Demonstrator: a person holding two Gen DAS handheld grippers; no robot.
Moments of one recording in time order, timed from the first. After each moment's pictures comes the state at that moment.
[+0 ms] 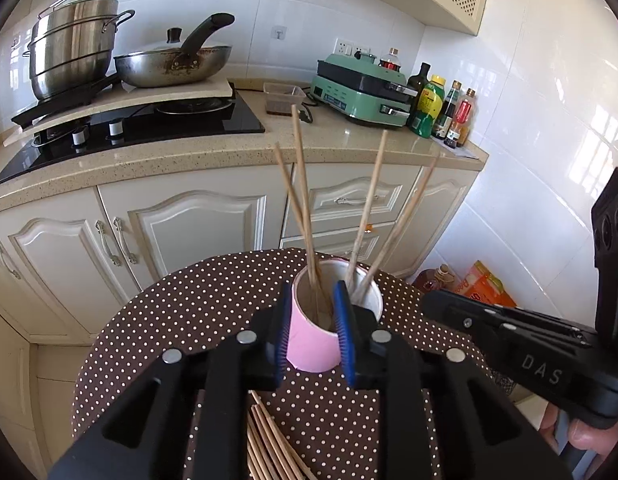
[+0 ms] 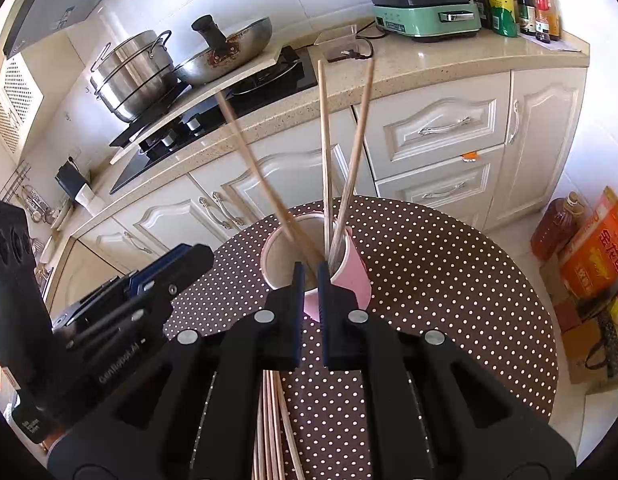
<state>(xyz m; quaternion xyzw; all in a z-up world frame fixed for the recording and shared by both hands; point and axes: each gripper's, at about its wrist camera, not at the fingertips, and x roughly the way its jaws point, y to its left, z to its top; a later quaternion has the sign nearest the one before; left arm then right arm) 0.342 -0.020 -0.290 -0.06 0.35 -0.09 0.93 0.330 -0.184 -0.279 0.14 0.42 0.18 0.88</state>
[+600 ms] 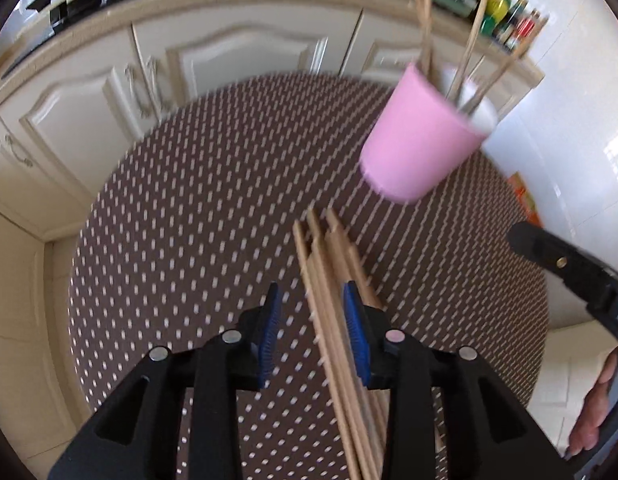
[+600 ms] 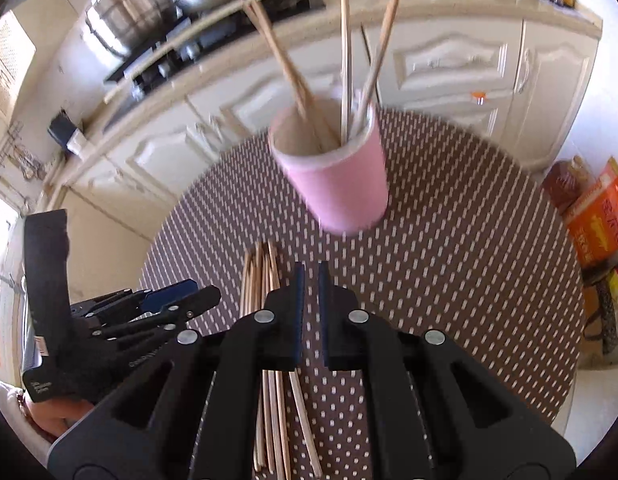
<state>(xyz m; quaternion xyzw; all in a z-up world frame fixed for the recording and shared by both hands) 0.306 0.030 -0.400 -0.07 0.57 -0.05 0.82 0.288 -0.150 -0.335 0.09 0.52 0.19 0.83</state>
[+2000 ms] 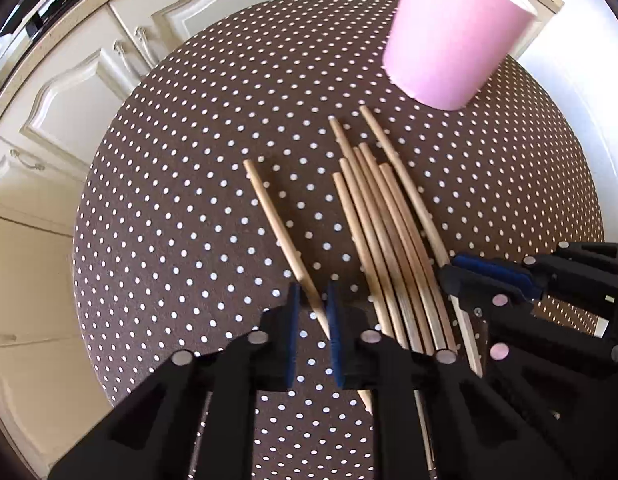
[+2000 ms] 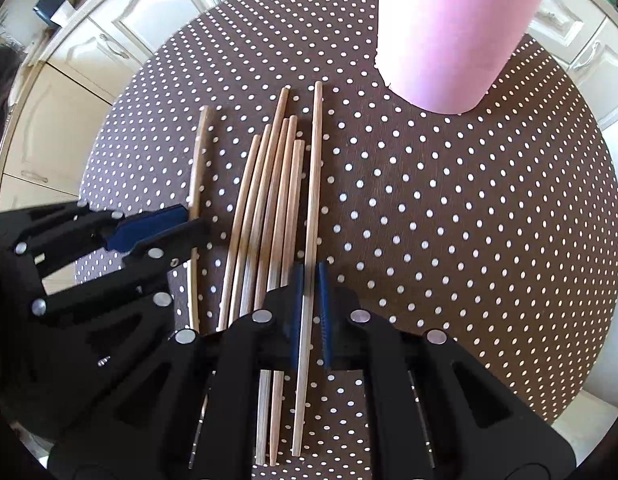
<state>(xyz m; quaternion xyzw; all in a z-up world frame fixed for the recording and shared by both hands) 0.322 0.010 -0.445 0.02 0.64 -0.02 0.77 0.295 -0.051 -0.421 -0.05 0.65 0.22 0.72</state>
